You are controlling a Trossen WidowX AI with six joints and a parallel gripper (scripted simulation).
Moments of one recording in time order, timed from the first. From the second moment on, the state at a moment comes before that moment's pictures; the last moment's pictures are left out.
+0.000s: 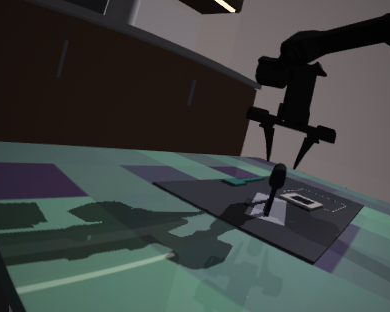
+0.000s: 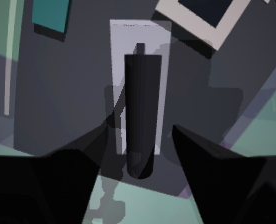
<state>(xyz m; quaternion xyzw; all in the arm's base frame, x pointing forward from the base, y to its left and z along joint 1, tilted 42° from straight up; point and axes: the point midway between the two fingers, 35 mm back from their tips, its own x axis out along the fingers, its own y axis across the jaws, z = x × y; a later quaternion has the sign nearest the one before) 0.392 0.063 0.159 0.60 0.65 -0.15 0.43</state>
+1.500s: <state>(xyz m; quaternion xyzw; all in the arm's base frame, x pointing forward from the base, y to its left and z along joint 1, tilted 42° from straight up) 0.393 0.081 0.139 0.60 0.65 -0.15 0.43</state>
